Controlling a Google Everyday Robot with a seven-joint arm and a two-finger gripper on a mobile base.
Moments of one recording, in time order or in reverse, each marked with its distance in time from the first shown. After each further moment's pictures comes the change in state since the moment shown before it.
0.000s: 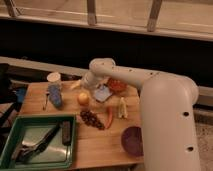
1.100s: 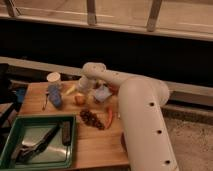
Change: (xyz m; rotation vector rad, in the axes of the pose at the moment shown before) arm -0.004 0.004 0.078 0.032 0.134 -0.024
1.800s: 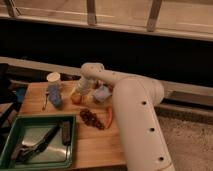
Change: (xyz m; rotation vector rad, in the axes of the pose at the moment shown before) arm -0.005 -0.013 0.008 0.044 0.004 0.033
